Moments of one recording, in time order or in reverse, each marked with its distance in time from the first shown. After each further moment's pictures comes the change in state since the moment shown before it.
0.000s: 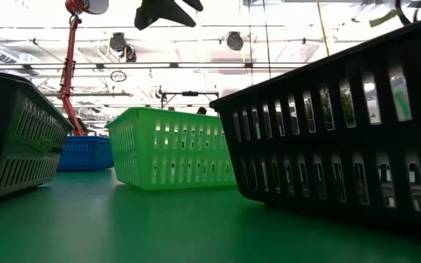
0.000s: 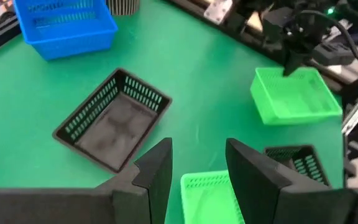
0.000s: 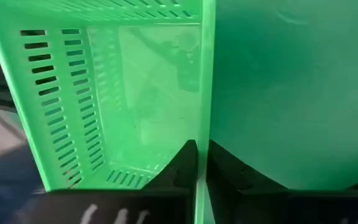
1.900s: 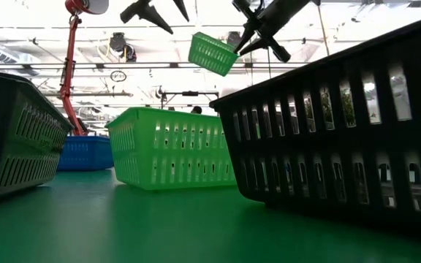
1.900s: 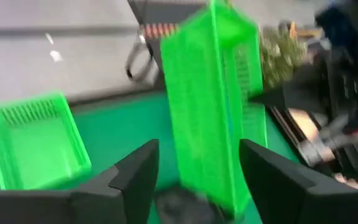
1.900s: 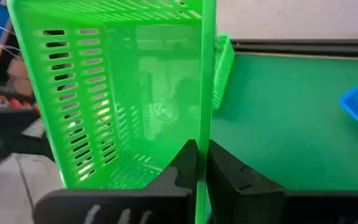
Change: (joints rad) left arm 0.249 0.011 0.249 -0.251 -0.300 -0.322; right arm -0.986 0.493 0.744 0.321 0.165 -0.659
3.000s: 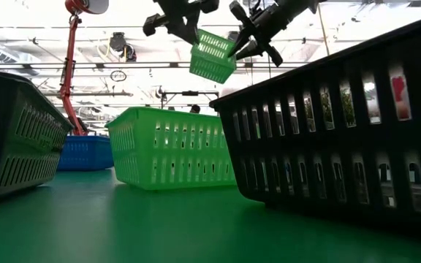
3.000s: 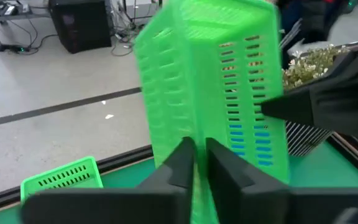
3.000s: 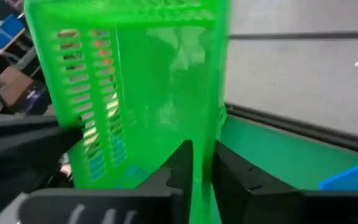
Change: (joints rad) left arm -0.003 0.179 0.000 0.221 -0.264 0.232; right arm 0.007 0.000 -0.081 0.228 0.133 -0.246
